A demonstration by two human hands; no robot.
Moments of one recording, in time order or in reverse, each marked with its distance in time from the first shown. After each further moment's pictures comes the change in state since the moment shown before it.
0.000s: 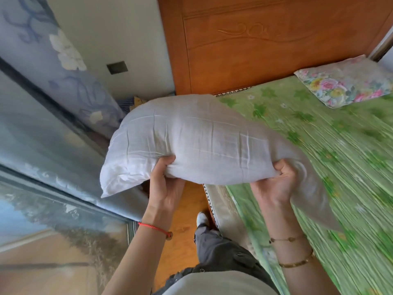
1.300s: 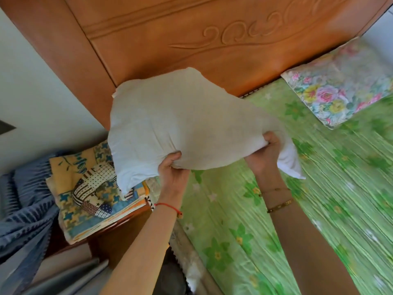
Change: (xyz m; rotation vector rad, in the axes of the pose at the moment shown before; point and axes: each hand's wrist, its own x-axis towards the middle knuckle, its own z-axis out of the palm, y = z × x) left_hand 0.608 -0.126 0.089 -0.118 0.238 -0.338; right_hand 0.608 -0.047 0.018 -0.010 0.224 -0.014
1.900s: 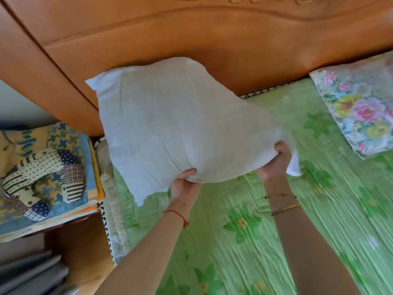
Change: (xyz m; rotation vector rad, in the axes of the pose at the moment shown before) left_hand 0.158 -0.167 -0.057 -0.196 0.033 -0.001; right_hand 0.197 -0.058 -0.168 -0.139 0.026 0.129
